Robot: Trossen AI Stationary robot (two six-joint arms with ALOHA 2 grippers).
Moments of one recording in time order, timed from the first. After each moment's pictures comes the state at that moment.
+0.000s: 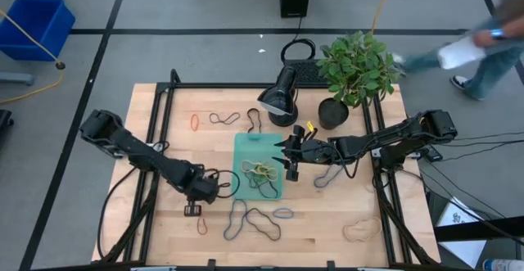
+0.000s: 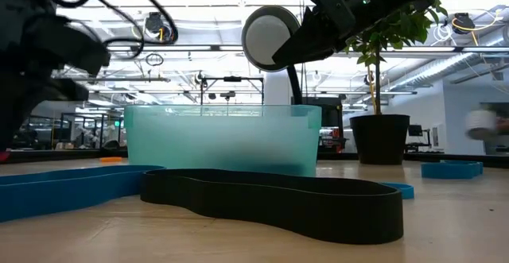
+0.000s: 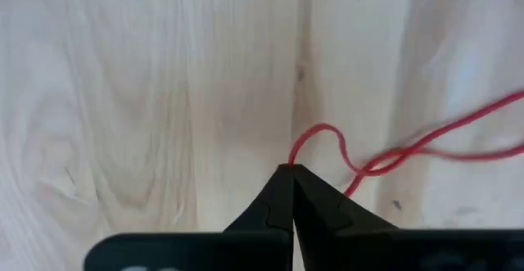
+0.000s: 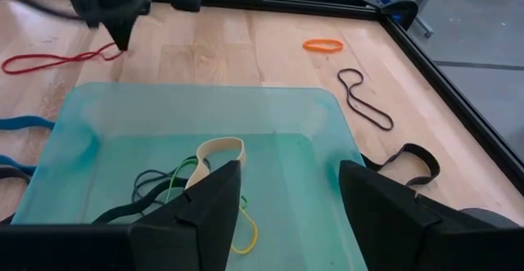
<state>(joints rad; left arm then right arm) -0.46 1.49 0.81 -0.79 0.11 -0.50 0.13 1.46 0.81 0.16 0.34 0.01</state>
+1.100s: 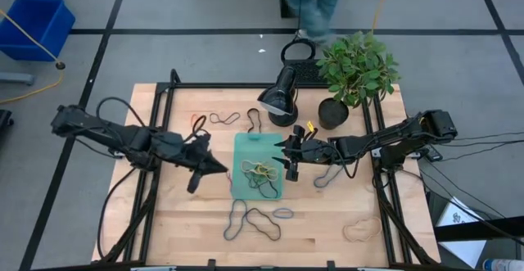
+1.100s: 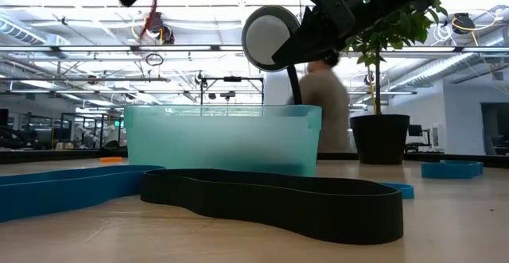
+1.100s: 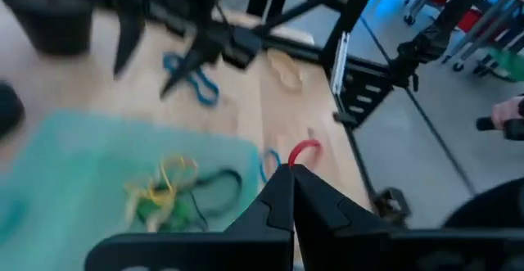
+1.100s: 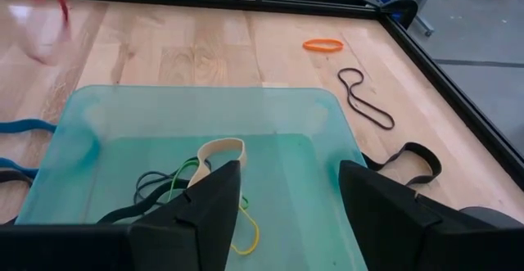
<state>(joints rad) -0.27 0.96 0.81 -0.23 -0.03 -0.36 0.13 1.46 0.81 0.16 0.34 0.03</state>
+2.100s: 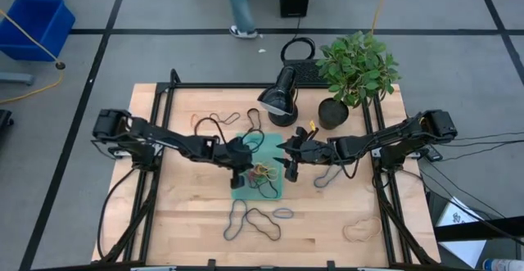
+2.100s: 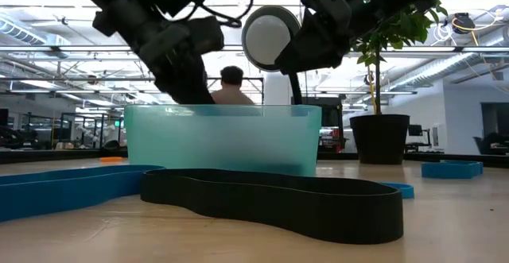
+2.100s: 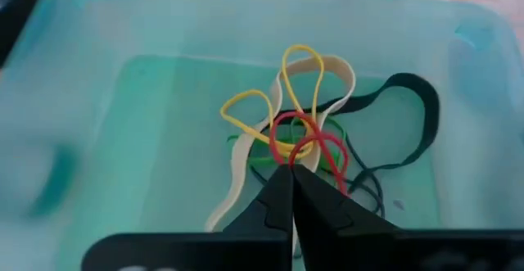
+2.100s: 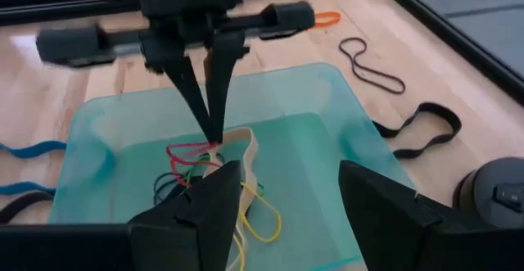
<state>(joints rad) -0.07 1.59 0.81 -0.02 -0.02 -0.14 0.13 1.46 0.81 0.11 0.34 0.22</state>
